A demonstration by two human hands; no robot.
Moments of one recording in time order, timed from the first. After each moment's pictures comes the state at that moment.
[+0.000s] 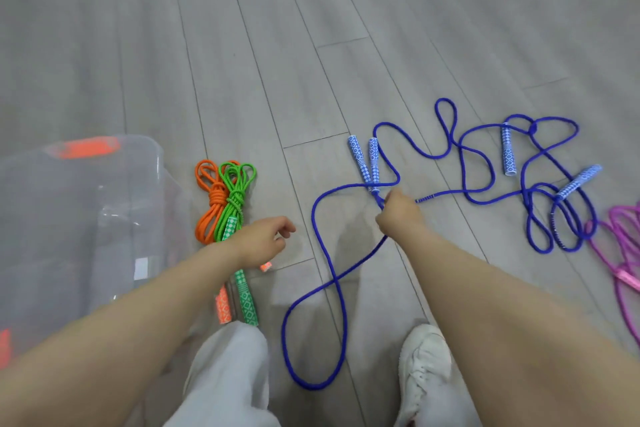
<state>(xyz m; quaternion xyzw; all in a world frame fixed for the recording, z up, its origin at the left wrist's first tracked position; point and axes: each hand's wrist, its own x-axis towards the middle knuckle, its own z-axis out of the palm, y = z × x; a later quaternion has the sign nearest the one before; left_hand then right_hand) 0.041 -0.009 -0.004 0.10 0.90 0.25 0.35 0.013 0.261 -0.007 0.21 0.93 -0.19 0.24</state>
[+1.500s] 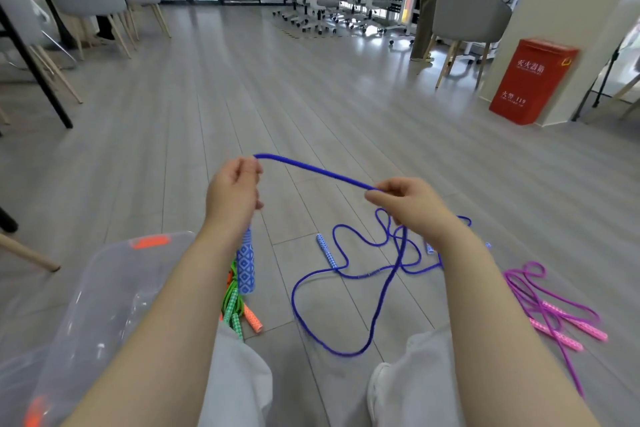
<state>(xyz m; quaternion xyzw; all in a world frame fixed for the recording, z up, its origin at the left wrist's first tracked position) 0.161 0.039 0.354 -0.02 0.72 0.67 -0.18 0.204 0.295 0.378 0.04 0.86 -0.51 -0.01</state>
